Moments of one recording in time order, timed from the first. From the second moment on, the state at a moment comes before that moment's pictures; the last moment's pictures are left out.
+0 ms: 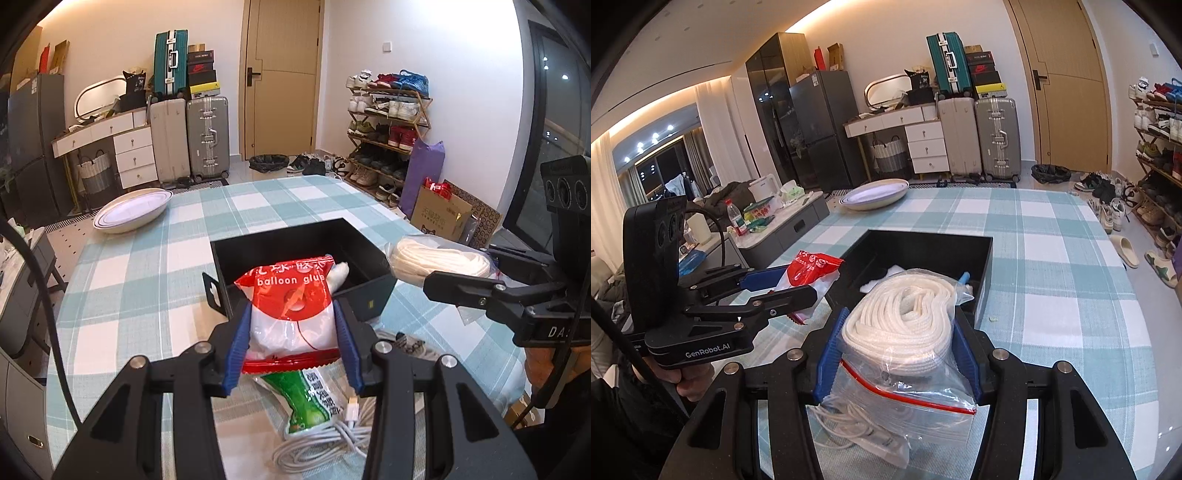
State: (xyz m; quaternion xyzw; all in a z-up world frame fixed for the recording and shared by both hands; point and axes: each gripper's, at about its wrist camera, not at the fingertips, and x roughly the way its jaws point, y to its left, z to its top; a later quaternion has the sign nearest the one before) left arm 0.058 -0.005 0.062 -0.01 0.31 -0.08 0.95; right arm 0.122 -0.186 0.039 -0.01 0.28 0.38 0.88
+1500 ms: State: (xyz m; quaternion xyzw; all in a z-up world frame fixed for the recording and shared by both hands) left arm 0.143 -0.006 0.038 0.00 0.33 -0.06 0.94; right arm 0.212 -0.148 0.022 -0.05 0.28 0.34 0.90
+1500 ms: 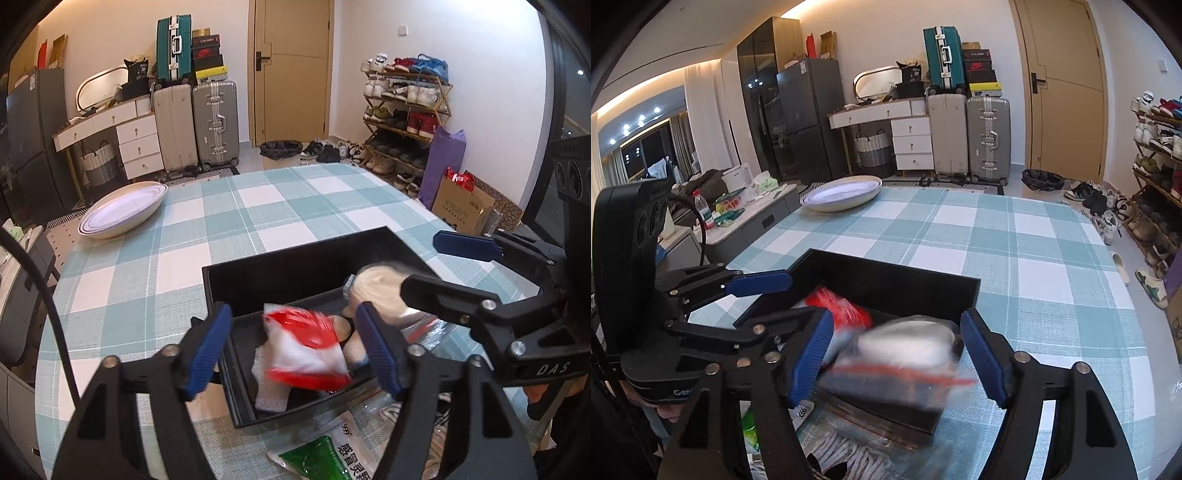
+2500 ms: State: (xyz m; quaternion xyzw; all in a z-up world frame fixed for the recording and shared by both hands) left arm 0.040 0.017 0.040 -0.01 0.29 -0.03 0.96; right arm 0.116 -0.192 0.018 -0.05 0.32 0.35 0.88
